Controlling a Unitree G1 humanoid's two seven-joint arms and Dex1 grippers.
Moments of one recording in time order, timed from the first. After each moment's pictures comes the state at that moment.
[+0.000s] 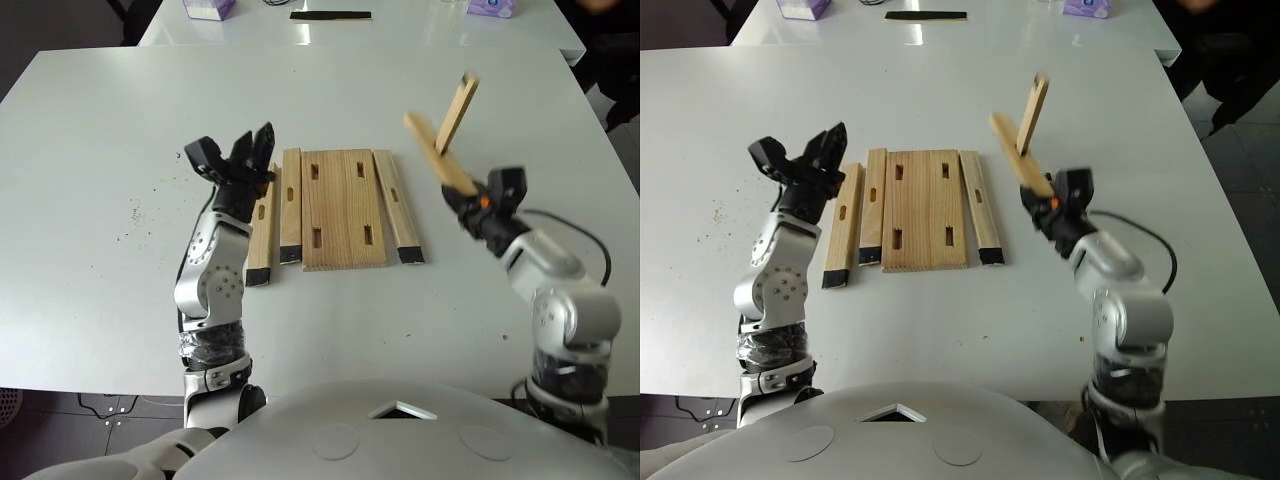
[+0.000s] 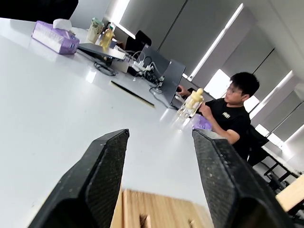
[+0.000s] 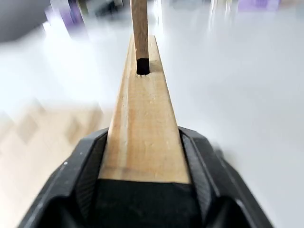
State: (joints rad) left arm -0.15 0.00 0.25 -0.26 -0.73 0.38 -0.15; right arm -0.21 -0.15 -0.29 -0.44 0.51 0.93 0.21
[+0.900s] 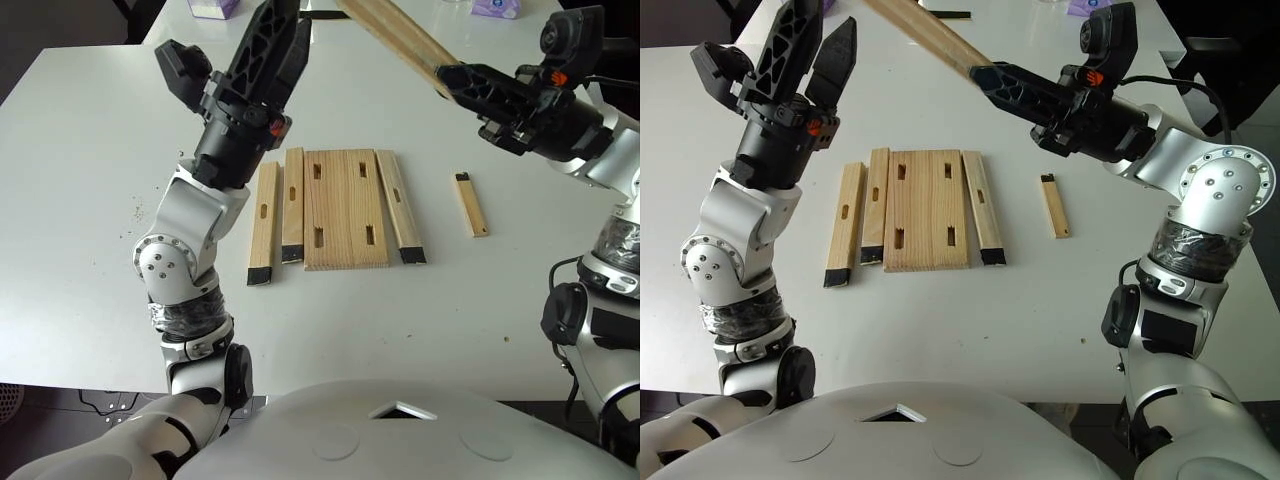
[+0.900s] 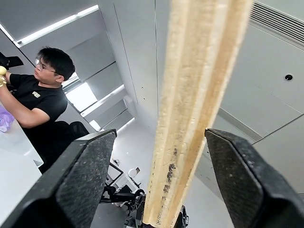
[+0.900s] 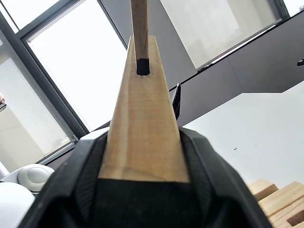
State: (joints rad) left arm -0.30 0.11 0.23 -0.40 -1.70 0.66 -0.10; right arm -0.60 -0.47 -0.35 -0.11 1.28 1.27 0.78
